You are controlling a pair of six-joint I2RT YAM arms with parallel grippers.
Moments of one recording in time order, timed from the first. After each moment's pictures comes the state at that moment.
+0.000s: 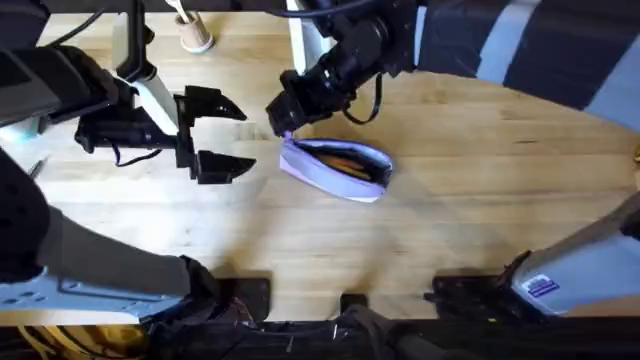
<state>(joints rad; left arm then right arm) 0.43 1.70 0.99 -1.15 1.06 1.83 0.71 1.81 1.49 -0.74 -0.47 0.31</state>
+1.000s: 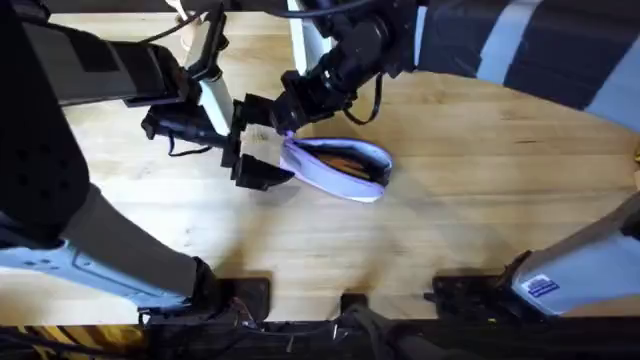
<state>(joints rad) 0.14 1.81 0.99 -1.11 1.11 1.77 0.71 1.81 1.49 -0.74 -0.43 0.31</state>
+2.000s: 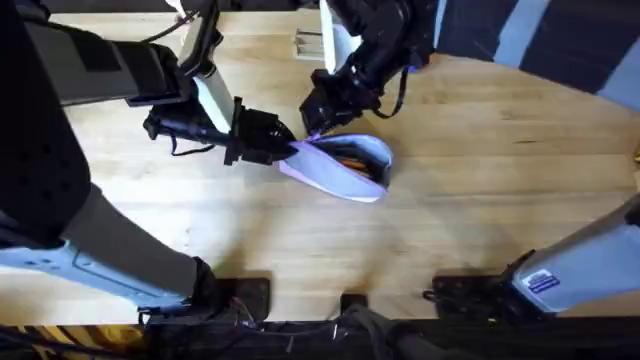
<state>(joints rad) 0.13 1.81 0.99 -1.10 1.16 1.76 0.62 1.81 1.49 -0.91 -0.40 0.31</state>
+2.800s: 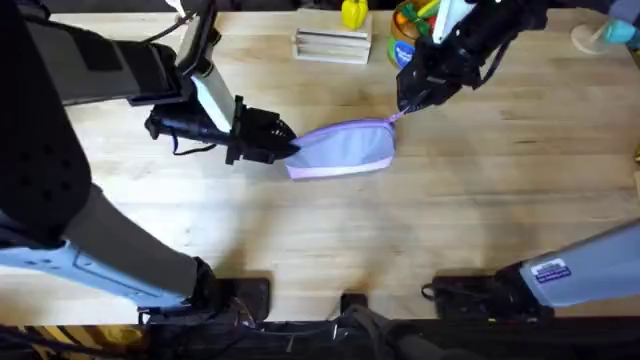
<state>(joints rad) 0.12 1.81 0.99 -1.09 1.18 1.76 0.24 1.74 1.49 -1.15 -0.24 0.32</state>
